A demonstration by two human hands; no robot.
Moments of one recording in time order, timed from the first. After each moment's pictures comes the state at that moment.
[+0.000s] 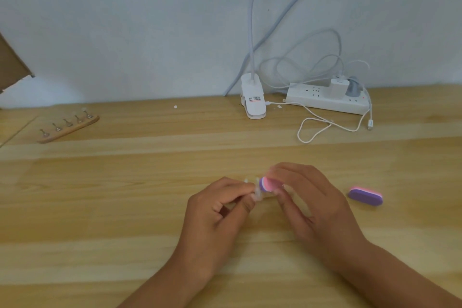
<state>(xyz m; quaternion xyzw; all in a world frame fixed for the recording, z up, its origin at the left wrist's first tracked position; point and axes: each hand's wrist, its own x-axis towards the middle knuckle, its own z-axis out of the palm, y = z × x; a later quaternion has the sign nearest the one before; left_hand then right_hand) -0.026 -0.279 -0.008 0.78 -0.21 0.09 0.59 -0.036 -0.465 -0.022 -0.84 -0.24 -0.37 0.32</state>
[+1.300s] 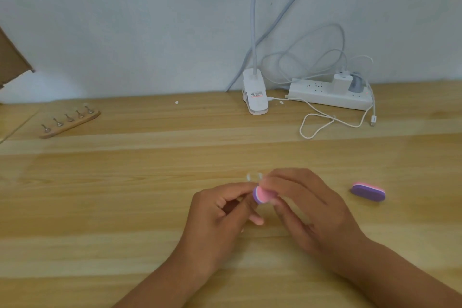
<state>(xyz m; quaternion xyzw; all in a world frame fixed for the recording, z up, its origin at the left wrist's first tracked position) -0.035 -0.279 0.001 0.72 -0.17 -0.03 0.67 -0.041 -0.462 -0.023 -0.83 -0.30 -0.36 0.31</state>
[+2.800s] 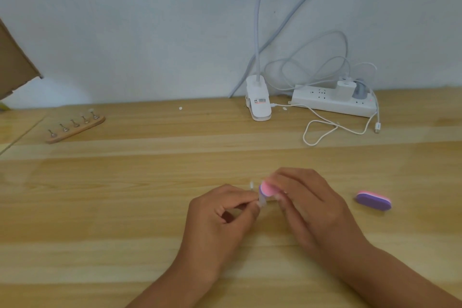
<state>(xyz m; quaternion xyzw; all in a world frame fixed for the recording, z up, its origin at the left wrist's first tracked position) -0.030 -0.278 -0.005 0.80 -0.17 0.10 0.56 -0.033 -0.464 -0.024 -0.85 -0.26 -0.37 0.27</state>
